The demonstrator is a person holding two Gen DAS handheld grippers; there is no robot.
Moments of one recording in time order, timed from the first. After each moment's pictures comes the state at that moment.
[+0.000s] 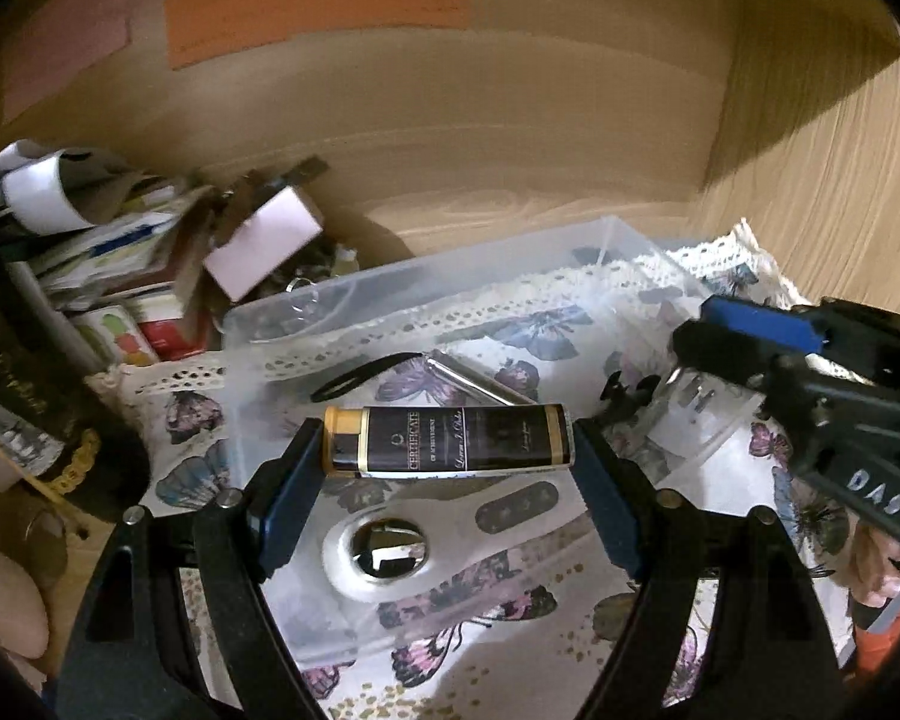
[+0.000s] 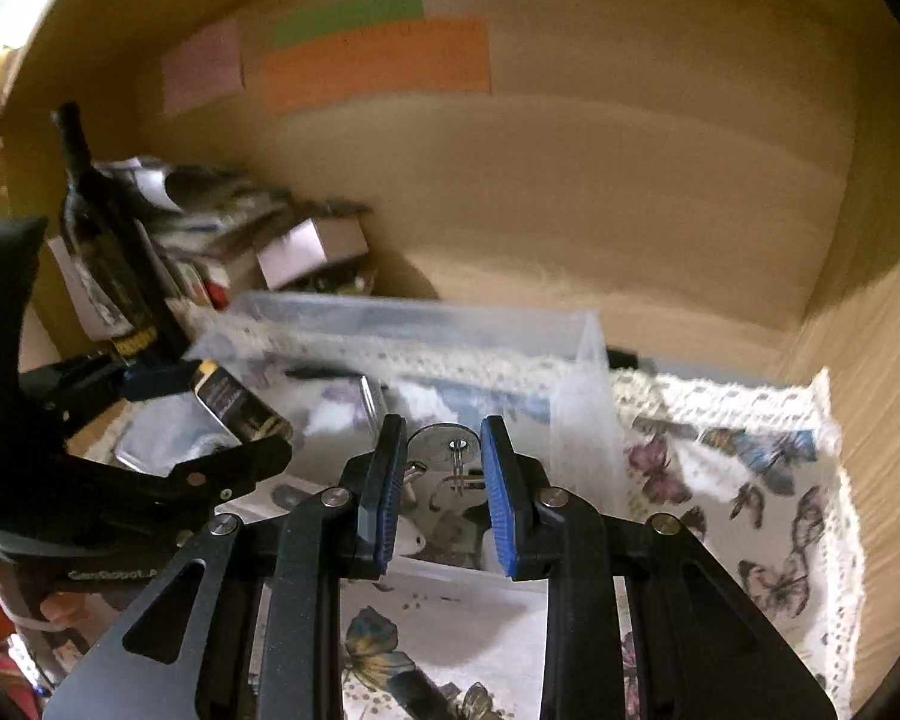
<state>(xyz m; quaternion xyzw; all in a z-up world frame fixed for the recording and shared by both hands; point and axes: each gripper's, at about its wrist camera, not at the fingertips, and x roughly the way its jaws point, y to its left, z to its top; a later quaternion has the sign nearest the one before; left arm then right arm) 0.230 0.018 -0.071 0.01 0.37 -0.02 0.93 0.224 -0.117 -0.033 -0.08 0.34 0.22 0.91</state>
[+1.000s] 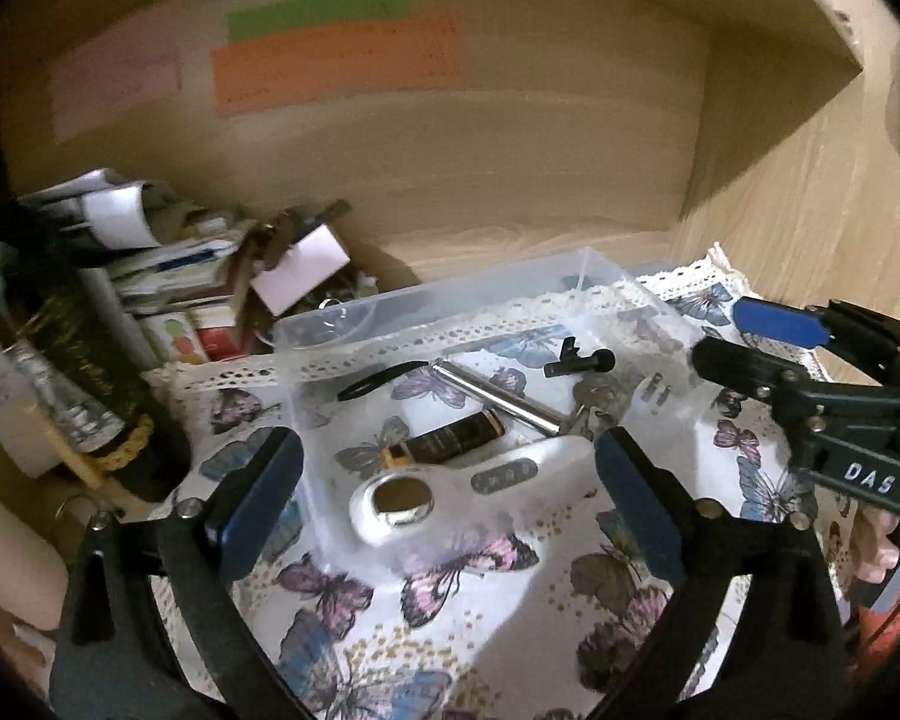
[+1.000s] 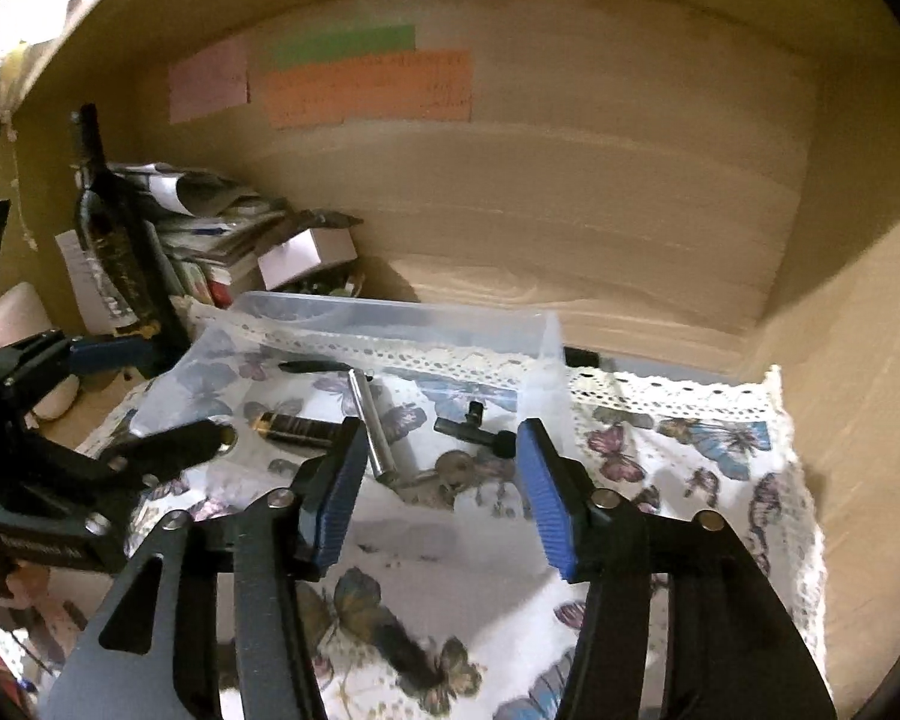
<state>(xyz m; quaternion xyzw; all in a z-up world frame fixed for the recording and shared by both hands) 0.174 0.022 -0.039 0.01 0.32 -0.01 0.95 0.187 -0.141 -0.007 -0.09 0.31 0.20 0.92</state>
